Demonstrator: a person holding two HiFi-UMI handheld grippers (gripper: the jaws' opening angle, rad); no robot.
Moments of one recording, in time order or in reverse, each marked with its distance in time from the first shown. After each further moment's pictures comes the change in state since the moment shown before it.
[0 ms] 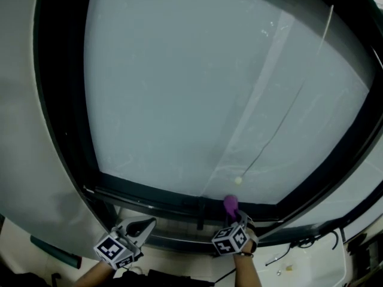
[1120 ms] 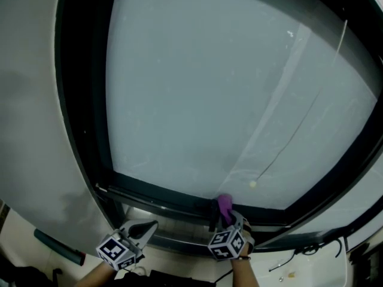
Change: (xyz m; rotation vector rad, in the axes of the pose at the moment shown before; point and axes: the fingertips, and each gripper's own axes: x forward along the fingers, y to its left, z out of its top) left arm -0.032 0.012 -0.007 -0.008 0.028 0.055; right arm -0.027 0.041 0.070 -0.017 -0.187 0.080
